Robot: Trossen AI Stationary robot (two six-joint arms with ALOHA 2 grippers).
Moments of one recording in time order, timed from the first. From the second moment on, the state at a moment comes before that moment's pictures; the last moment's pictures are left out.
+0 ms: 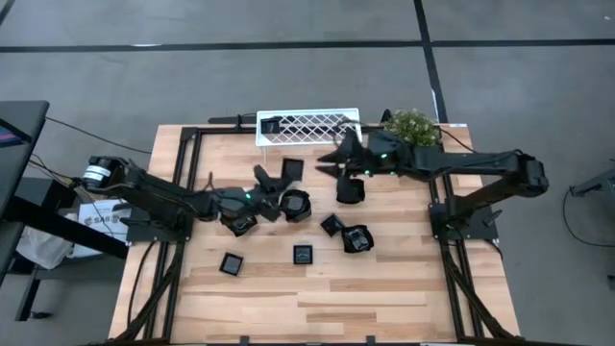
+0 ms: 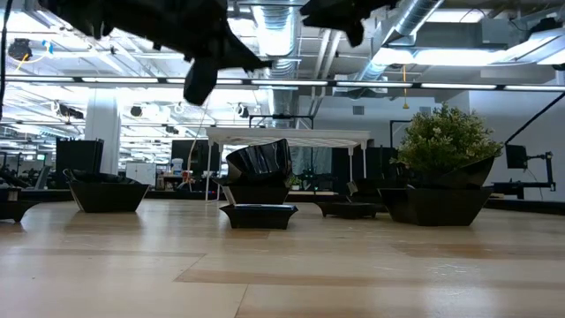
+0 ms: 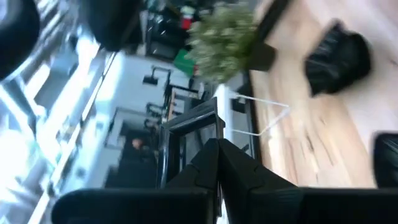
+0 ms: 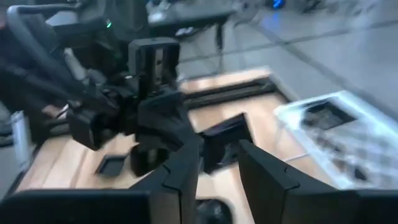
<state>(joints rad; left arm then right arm) -0.17 1.50 0.60 0.66 -0.73 1.23 -0.15 1.26 1.09 -0.07 0.02 0.11</state>
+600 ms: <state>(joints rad) 0.32 1.28 0.60 0.43 -0.34 0.78 -0.16 1.25 1.09 -0.23 0.11 0.09</state>
